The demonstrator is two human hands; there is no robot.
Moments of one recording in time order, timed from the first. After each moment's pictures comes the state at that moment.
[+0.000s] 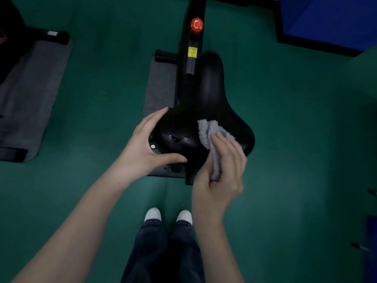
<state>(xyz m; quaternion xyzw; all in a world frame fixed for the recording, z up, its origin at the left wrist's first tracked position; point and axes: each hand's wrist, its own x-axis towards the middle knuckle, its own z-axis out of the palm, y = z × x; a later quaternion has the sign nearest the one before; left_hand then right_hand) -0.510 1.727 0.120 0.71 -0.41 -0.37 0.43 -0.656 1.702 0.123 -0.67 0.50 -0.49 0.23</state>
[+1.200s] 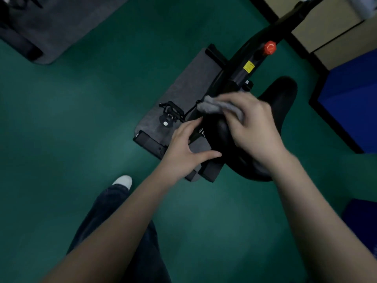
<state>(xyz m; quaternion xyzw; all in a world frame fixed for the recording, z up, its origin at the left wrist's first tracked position) -0.571 1.757 0.073 0.69 -0.15 -0.34 0.62 -0.590 1.622 0.181 -0.97 0.10 -0.03 0.20</state>
